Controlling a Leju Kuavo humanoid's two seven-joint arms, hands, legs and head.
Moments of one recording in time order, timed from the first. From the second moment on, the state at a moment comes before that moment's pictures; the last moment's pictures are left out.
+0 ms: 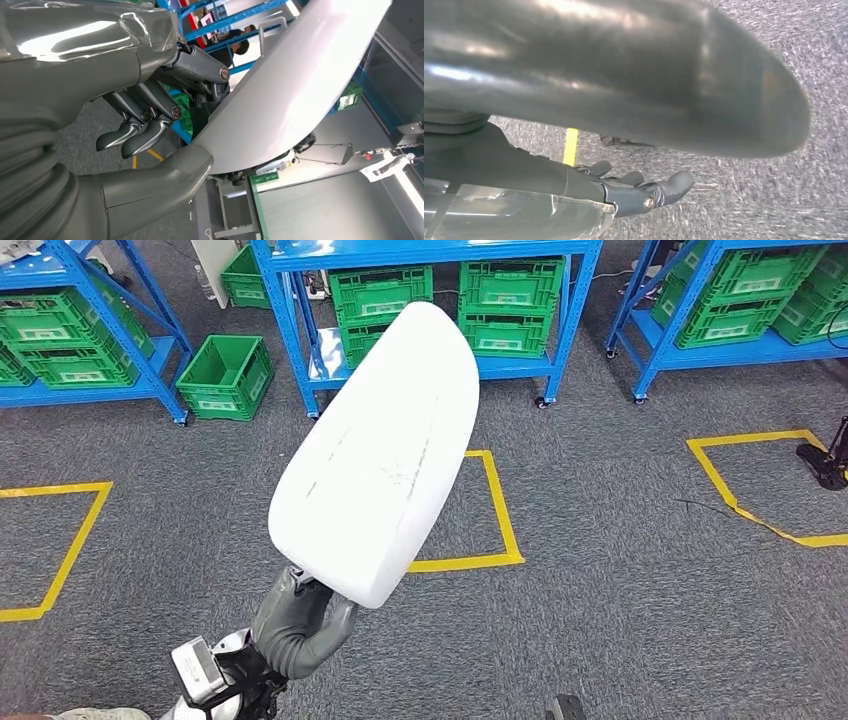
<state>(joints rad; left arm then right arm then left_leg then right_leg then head) -0.09 0.20 -0.68 -1.77 0.18 -0.07 -0.62 -0.13 -0.09 1.32 -0.19 -1.44 -0.03 -0.21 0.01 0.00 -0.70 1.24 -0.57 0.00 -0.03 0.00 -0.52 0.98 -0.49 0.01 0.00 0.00</state>
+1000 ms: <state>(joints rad) -0.06 0.20 -0.65 -1.82 0.19 -0.05 -0.59 -0.07 -0.09 1.31 -0.19 -1.40 0.03 -0.20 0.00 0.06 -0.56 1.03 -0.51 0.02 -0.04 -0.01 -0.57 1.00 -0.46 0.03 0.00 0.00</state>
